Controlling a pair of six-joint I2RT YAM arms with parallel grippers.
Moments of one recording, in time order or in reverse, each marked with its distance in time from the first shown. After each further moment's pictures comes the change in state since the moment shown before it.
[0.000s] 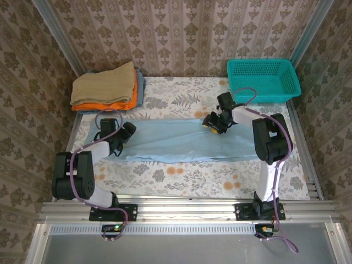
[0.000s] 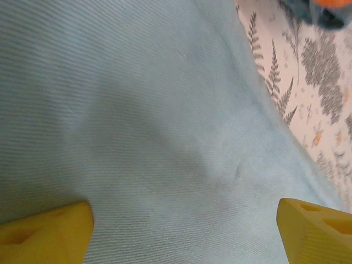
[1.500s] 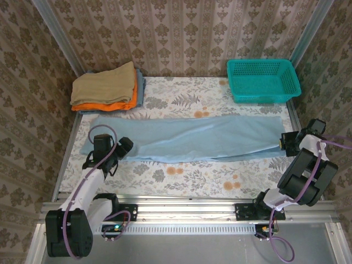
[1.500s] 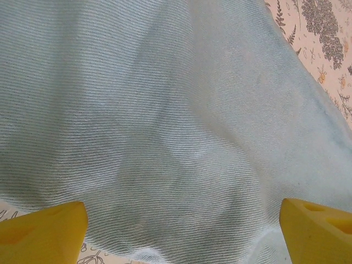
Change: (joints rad) left arm -0.037 -0.560 -0.199 -0.352 -0.055 0.076; right arm -0.923 -0.533 -0.460 -0.066 0.010 0.173
